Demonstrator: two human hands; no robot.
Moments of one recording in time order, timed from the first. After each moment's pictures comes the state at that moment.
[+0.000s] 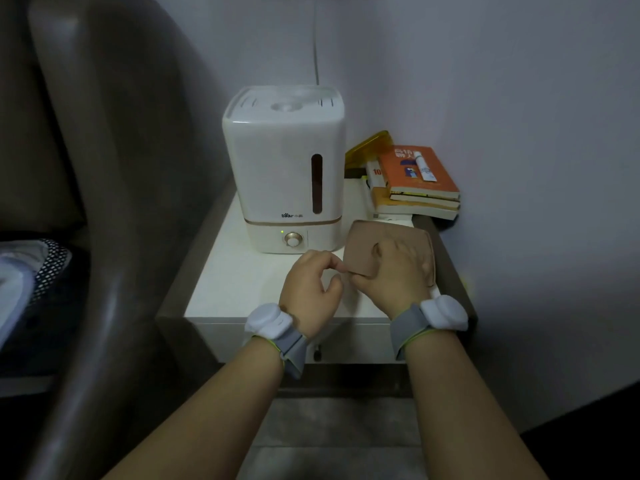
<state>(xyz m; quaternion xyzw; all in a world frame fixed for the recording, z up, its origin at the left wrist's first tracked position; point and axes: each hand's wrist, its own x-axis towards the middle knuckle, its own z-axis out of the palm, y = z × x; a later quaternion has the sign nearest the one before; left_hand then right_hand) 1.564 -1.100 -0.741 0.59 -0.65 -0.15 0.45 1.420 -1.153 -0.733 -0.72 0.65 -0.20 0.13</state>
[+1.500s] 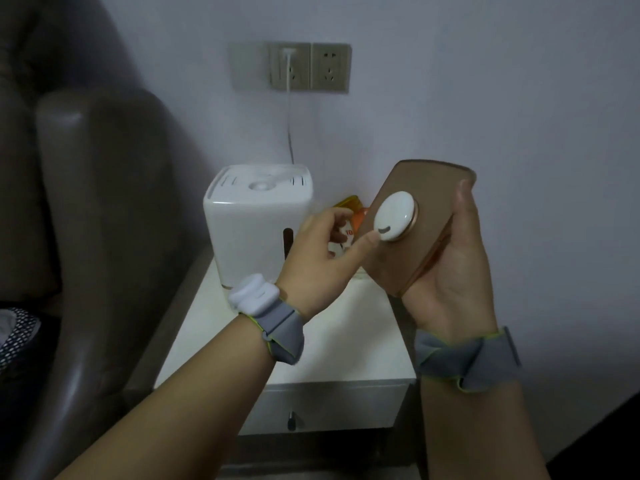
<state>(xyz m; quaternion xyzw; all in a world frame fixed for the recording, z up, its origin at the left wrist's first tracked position) 1.520 -1.118 -0.600 0.51 -0.66 -0.22 0.50 1.377 -1.103 -0.573 -0.27 0.22 -0.64 0.68</state>
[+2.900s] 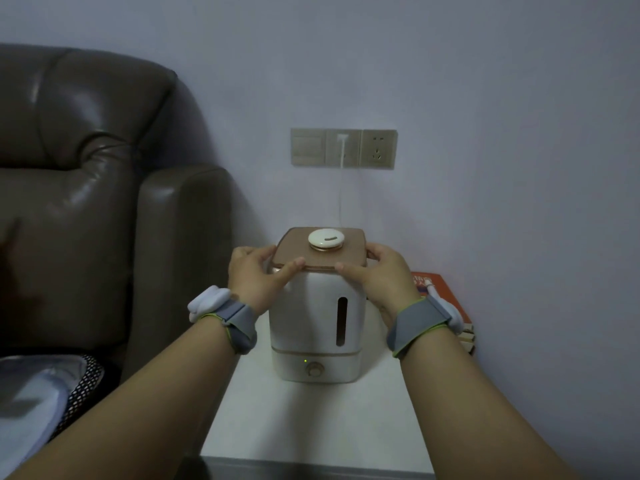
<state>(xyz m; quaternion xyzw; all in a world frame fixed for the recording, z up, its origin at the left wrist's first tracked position) 1.679 -1.172 -0.561 0.67 -0.54 -0.08 0.50 1.483 -1.191 -0.533 -0.62 0.47 -0.50 0.39</state>
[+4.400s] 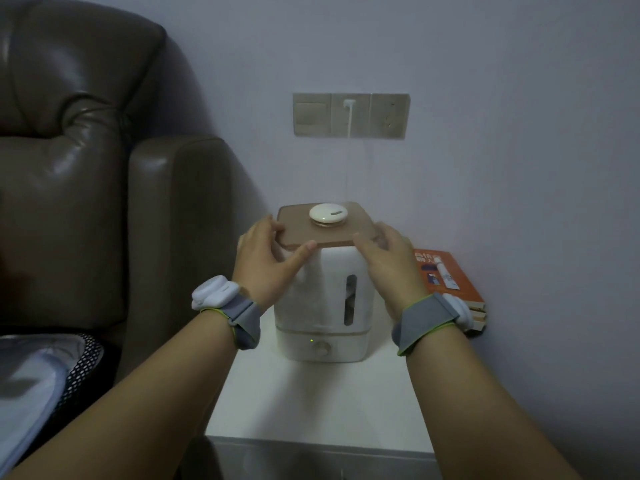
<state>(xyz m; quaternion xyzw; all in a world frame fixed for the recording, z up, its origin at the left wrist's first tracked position) 1.672 -1.171 -0.581 0.63 -0.59 -0.03 0.50 1.488 -1.203 -0.566 -0.60 0.46 -0.54 0.38</state>
